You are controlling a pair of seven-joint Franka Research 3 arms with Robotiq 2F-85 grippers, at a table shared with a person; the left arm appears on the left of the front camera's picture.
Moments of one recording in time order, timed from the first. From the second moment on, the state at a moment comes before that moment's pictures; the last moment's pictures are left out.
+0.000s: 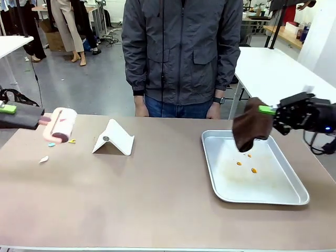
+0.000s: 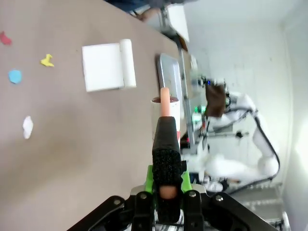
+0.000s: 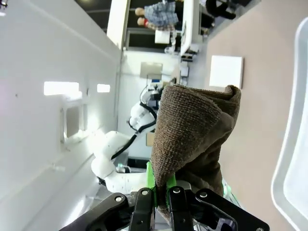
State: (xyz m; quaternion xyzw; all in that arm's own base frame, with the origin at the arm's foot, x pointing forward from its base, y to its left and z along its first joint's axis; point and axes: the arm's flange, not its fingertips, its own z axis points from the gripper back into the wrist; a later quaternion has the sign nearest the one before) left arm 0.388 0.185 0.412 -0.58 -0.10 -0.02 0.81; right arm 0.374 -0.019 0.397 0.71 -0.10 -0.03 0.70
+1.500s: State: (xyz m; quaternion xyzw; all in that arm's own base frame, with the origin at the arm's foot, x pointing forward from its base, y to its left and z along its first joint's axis) left arm 0.393 0.266 0.377 -0.67 -0.14 -0.13 0.72; right arm 0.344 -0.077 0.376 0.73 -0.09 -0.04 0.68
